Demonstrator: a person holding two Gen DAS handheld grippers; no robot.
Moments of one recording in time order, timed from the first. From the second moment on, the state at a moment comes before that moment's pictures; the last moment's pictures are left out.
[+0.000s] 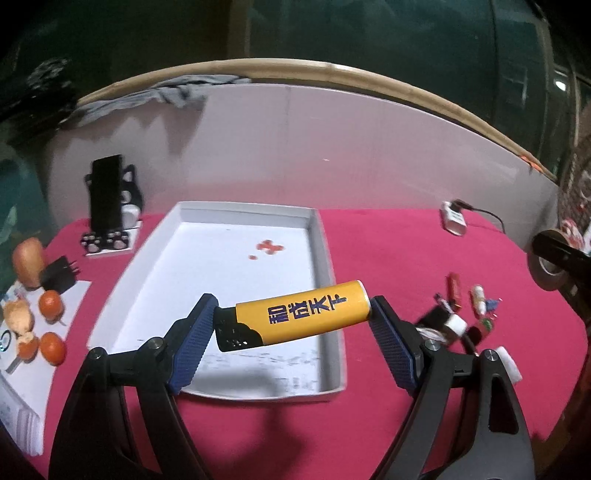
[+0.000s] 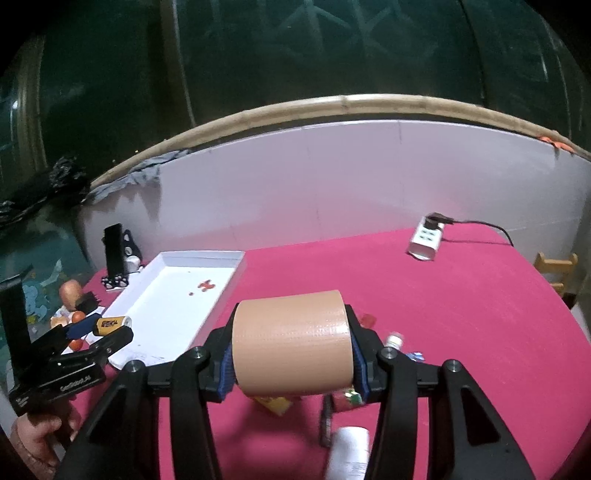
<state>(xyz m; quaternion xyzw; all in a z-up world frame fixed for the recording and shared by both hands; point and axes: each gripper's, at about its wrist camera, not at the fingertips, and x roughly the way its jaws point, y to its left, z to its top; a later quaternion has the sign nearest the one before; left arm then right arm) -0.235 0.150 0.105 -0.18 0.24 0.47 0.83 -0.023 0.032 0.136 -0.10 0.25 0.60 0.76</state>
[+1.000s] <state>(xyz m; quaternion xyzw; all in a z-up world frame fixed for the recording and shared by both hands) -0.296 0.266 0.108 -0.24 0.24 0.54 0.77 -0.126 0.165 0.137 -0.15 0.27 0.68 0.67</state>
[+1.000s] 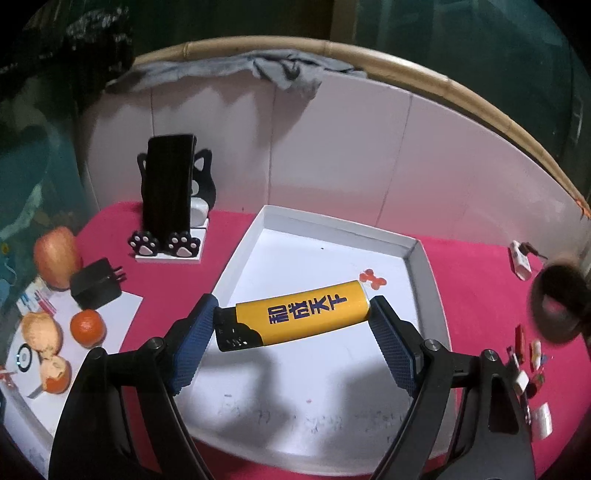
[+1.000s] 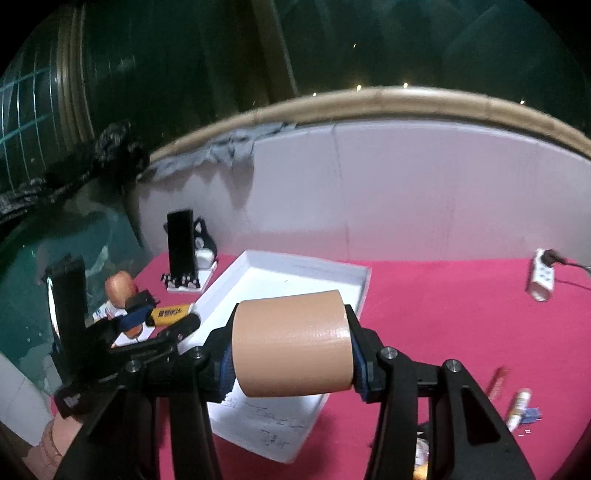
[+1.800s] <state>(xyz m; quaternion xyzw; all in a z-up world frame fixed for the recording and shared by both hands) -0.276 0.320 0.042 -0.30 0.30 0.52 0.74 -0.169 0.230 0.042 -0.27 0.30 0.66 0.64</state>
